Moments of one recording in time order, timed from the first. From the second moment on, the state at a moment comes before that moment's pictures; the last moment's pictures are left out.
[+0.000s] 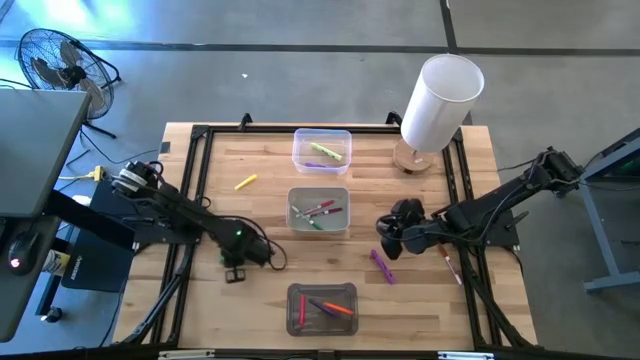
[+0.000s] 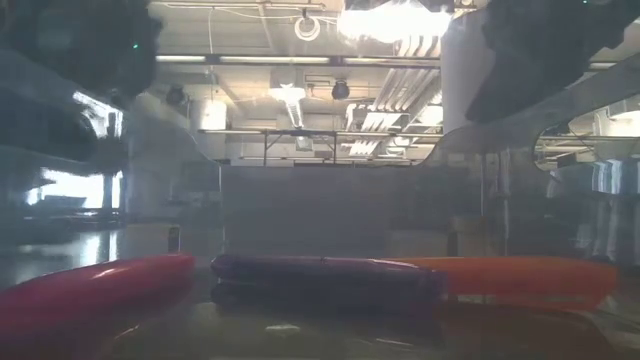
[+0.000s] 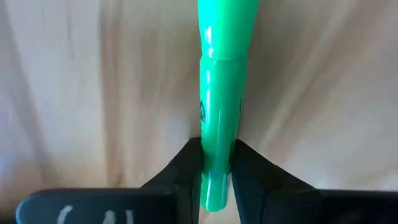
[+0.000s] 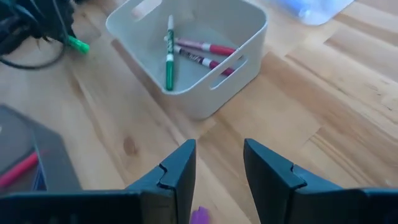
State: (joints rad) left arm -0.40 1.58 0.80 -0.90 0.14 -0.61; right arm 0.42 1.16 0.67 -0.39 0.58 1.01
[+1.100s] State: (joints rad) left arm 0.21 1.54 1.43 -0.78 -0.17 -0.16; right arm 0.38 1.16 0.67 -0.38 0.52 0.94
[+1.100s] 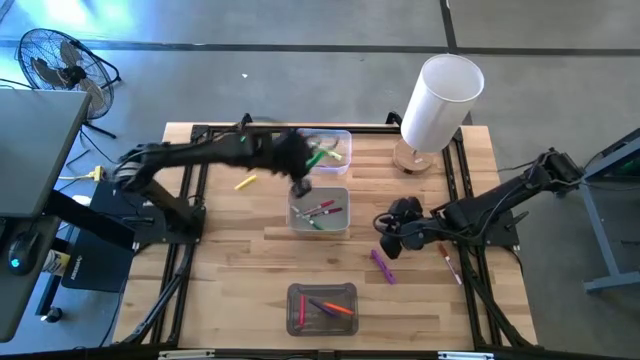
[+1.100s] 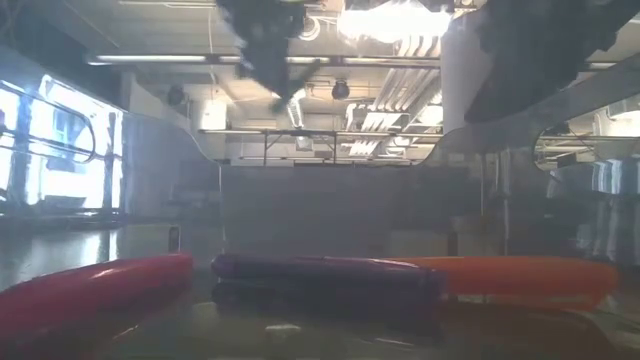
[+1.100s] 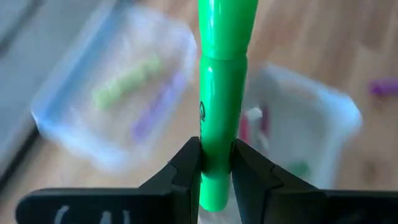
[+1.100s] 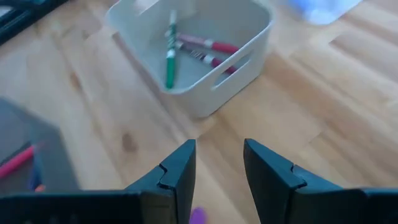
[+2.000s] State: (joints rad) left arm 0.54 2.10 1.95 -1.07 0.07 0.17; right arm 0.19 1.16 0.67 -0.34 0.60 1.05
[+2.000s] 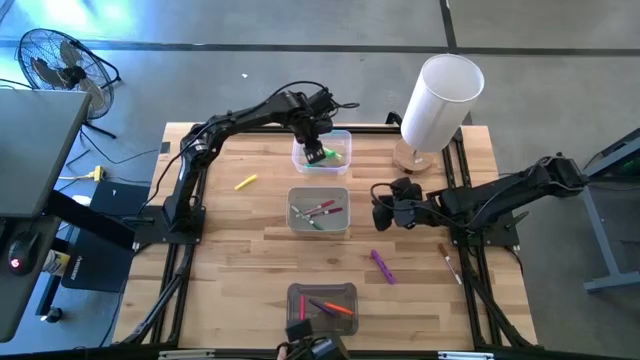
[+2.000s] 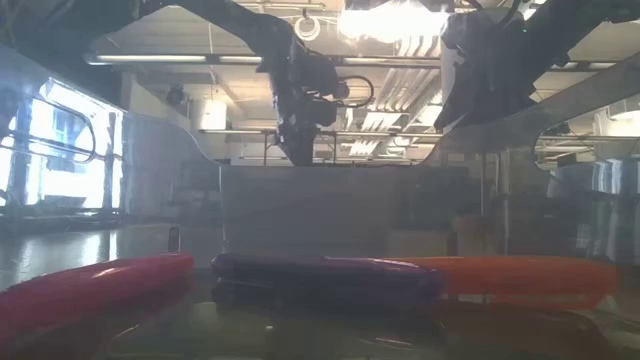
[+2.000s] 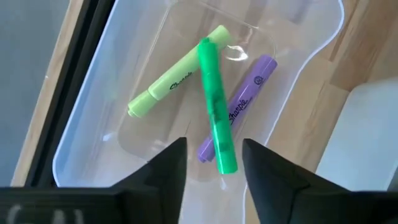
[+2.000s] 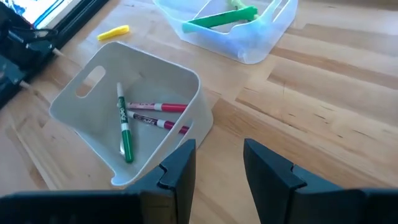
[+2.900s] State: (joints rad) left arm 0.08 1.64 1.74 -1.20 0.01 -0.35; right arm 0.19 1.16 0.67 -0.33 0.49 0.78
